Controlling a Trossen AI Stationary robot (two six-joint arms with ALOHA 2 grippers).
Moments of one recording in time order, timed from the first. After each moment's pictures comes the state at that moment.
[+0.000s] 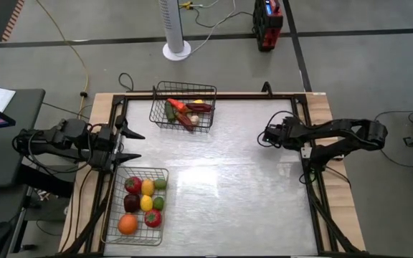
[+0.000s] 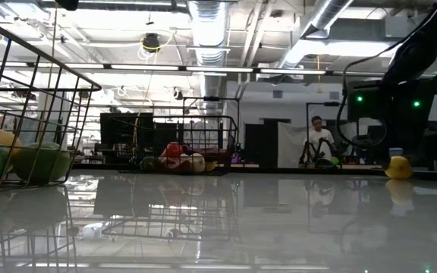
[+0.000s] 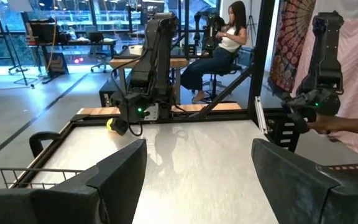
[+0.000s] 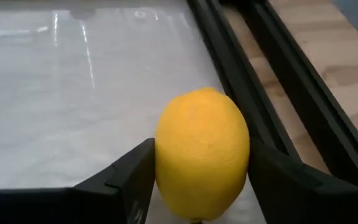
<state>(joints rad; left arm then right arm) -0.12 0.39 0.70 -0.38 -0.05 -0.02 -0.41 1.31 0.39 -0.60 0.84 1.35</state>
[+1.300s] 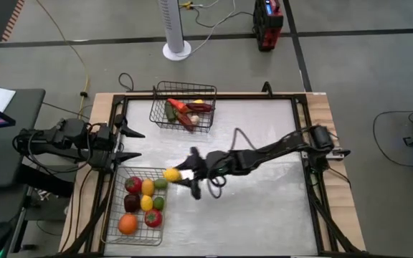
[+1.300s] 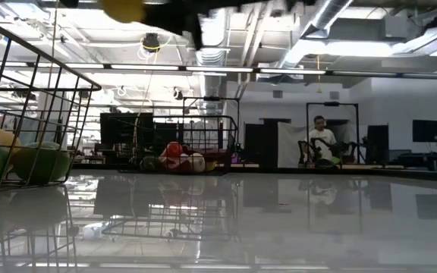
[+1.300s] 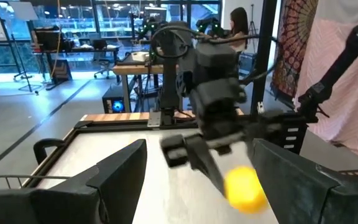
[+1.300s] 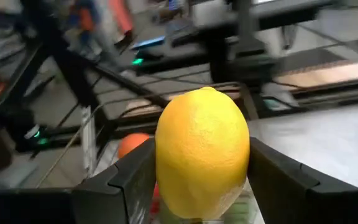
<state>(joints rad) -0.12 0.39 0.70 -0.35 -0.06 -0.01 0.19 1.92 1.36 0.39 0.09 0.25</state>
